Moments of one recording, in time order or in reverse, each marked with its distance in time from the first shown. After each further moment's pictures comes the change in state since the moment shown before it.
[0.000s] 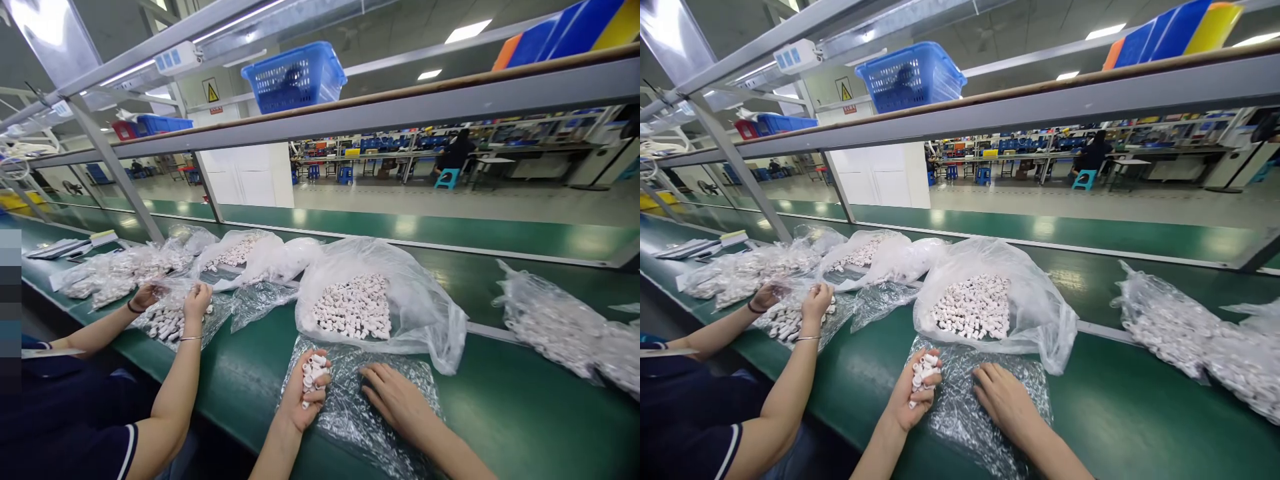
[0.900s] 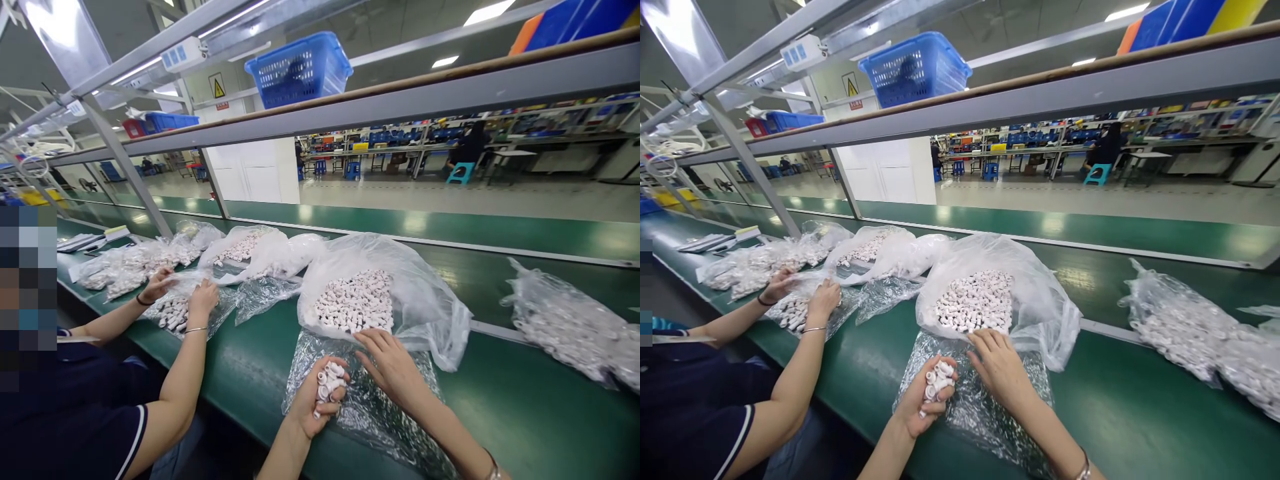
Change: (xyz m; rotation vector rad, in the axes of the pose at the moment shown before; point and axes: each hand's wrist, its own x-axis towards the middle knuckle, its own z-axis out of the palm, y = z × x) left_hand 0.000 -0.030 -0.002 0.225 -0.074 -0.020; right_hand 0.036 0.006 -0.023 0.078 0.164 0.041
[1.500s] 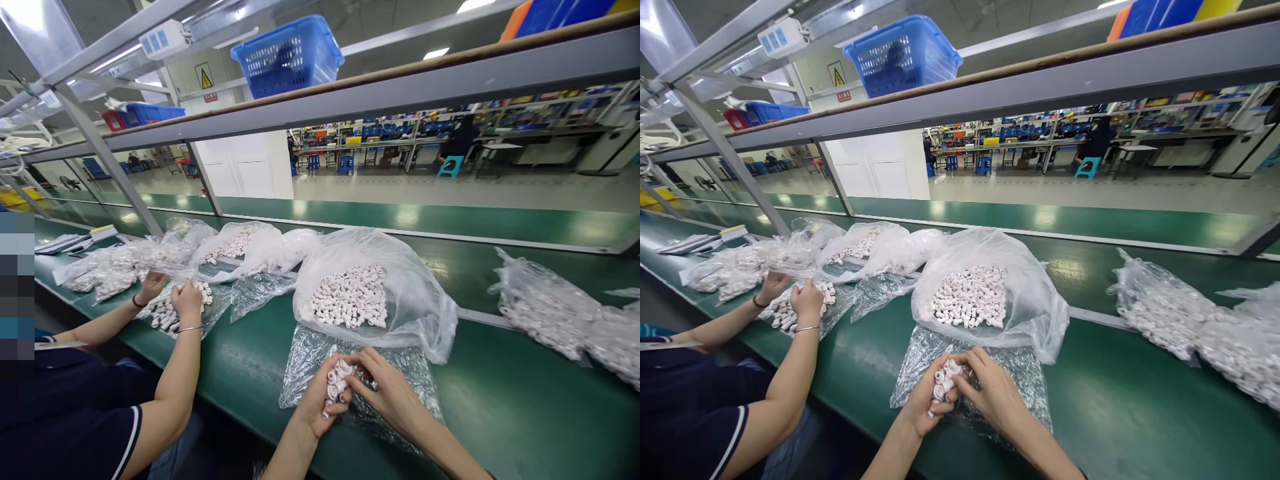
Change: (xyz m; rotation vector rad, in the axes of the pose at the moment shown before) left_hand 0.005 -0.019 0.013 0.079 0.050 -0.046; right_hand -0.018 -0.049 -0.024 0.501 -0.207 0.335
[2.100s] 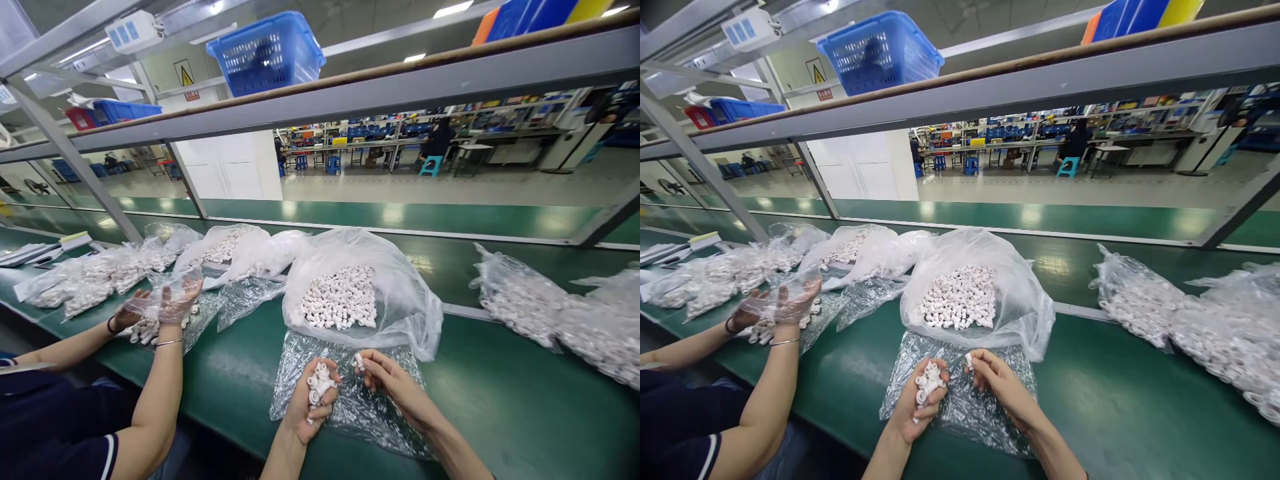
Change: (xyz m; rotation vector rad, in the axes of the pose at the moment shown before) left_hand 0.004 0.001 -0.026 -0.133 -0.132 0.043; right_hand -0.007 0.042 -0.007 0.896 -0.038 0.395
